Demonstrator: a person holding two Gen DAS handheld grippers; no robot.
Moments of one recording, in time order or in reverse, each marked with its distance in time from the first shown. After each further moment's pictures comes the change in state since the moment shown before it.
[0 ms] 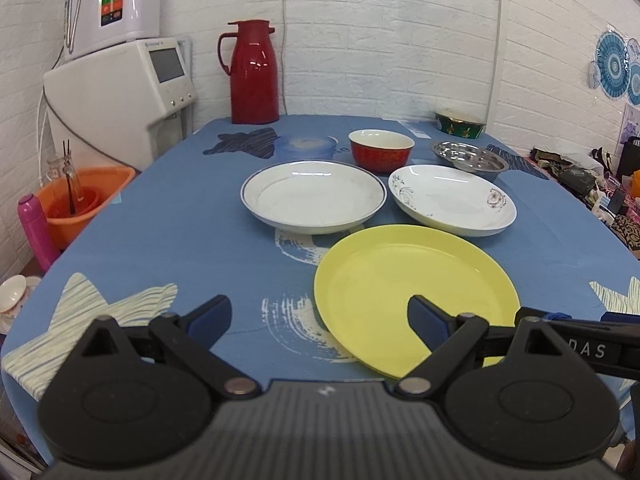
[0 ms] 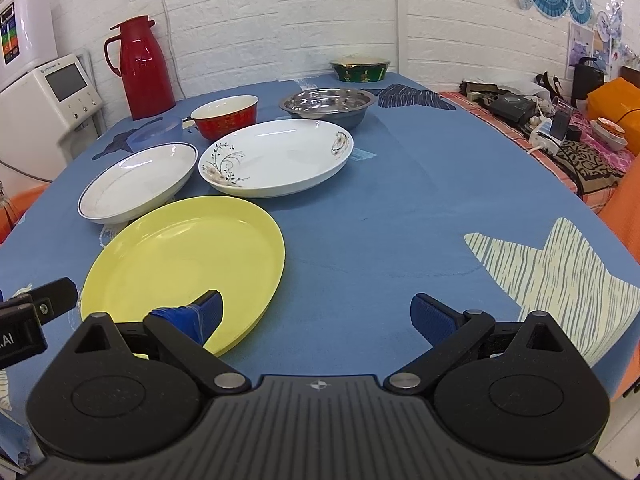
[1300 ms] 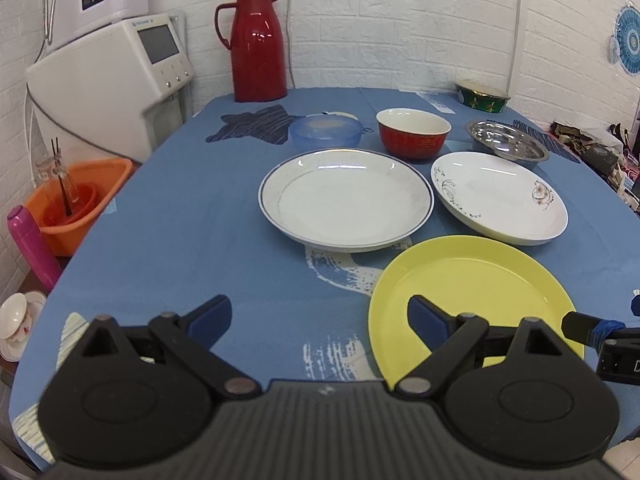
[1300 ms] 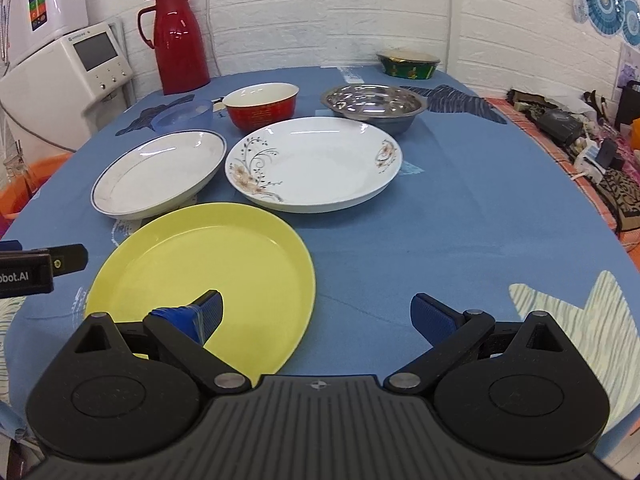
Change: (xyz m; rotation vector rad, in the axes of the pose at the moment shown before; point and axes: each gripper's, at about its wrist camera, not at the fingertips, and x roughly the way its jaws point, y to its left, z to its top) left arm 0.058 0.038 0.043 0.034 0.120 0.001; right arm 0.029 0.010 0.030 -0.119 0.068 0.103
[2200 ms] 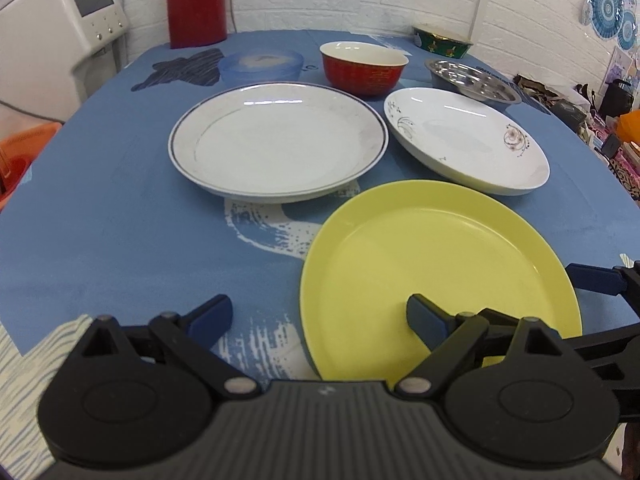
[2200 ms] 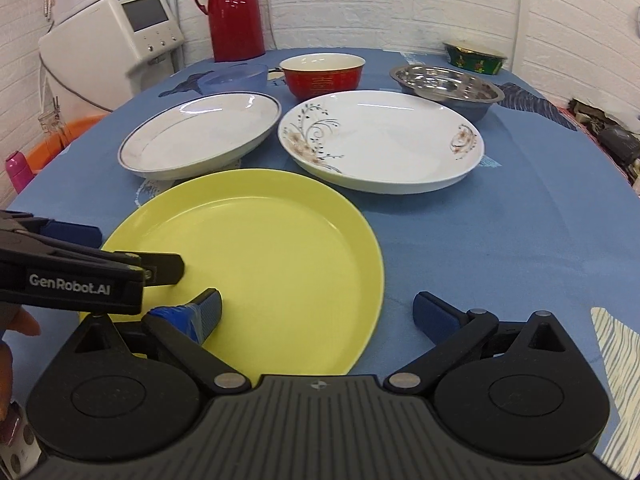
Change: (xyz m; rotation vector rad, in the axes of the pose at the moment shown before) left arm 0.059 -0.026 -0.008 0.041 0.140 -0.151; right arm 0.037 0.020 -0.009 -0.135 0.021 0.123
